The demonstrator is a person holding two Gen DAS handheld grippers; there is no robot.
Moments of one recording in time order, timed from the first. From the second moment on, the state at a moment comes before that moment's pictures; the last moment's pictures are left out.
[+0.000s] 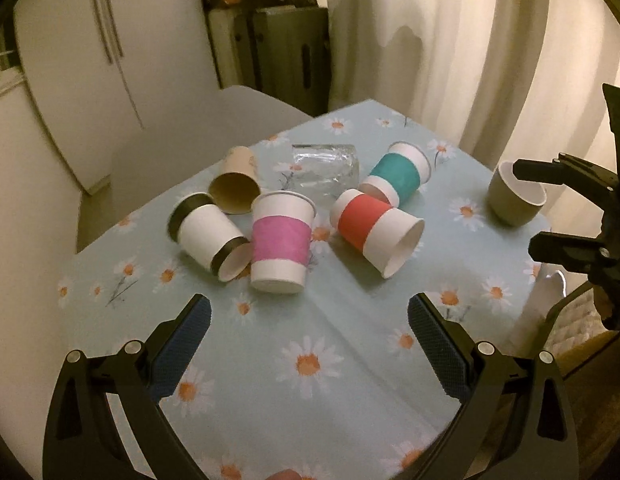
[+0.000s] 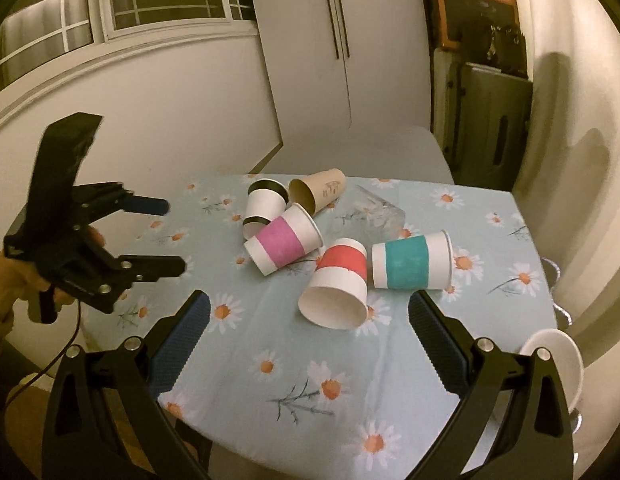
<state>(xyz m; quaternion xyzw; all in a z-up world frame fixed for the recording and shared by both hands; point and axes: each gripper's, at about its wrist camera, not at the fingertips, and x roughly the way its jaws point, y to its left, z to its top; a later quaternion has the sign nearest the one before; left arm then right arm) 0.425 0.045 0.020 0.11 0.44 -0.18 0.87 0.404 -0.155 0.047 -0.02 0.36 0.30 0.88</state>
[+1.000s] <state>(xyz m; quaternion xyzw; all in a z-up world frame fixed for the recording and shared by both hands) 0.552 0.003 -0.070 0.22 0.52 -0.19 0.81 0.456 -0.154 0.009 0.04 0.39 0.36 0.85</state>
